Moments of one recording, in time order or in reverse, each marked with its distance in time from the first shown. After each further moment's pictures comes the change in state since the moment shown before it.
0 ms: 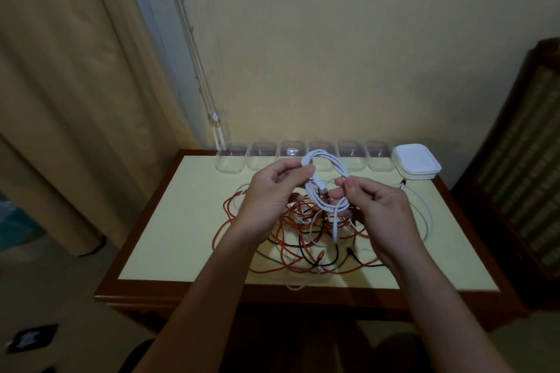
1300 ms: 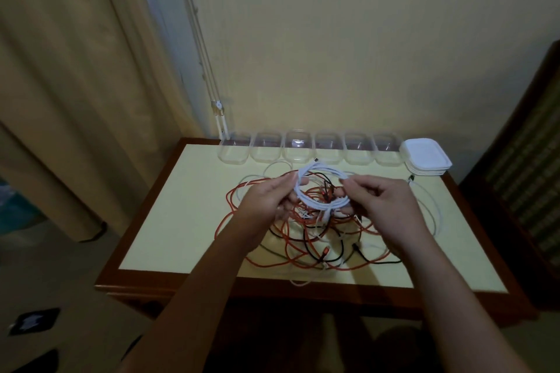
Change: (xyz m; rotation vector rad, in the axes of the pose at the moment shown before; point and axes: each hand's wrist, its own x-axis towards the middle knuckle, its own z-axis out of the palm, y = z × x) left_hand 0.015 -0.046 -0.040 0.018 -0.058 -0.141; right_hand 0.026 0.018 -0.001 -0.171 -0.051 0.020
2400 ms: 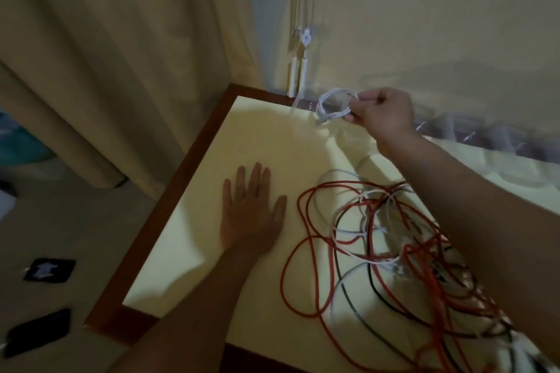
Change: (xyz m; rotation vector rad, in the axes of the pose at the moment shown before) left_hand 0.154 -0.186 -0.260 1.540 0.452 -0.118; right_hand 0.328 0.125 0.268 -0.102 0.054 0.107
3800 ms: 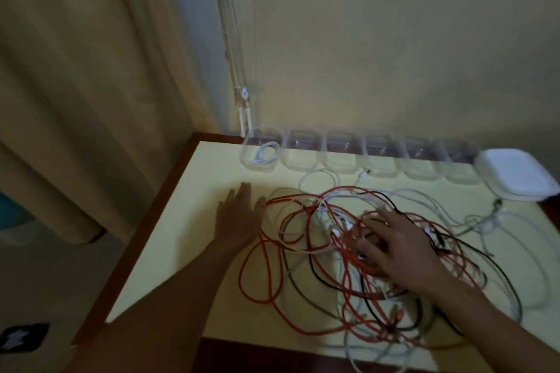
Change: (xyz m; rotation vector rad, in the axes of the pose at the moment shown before) left_hand 0.000 0.068 -0.059 -0.379 -0.105 -0.067; right_hand -0.170 0.089 -0.220 -1.122 -0.280 -0.280
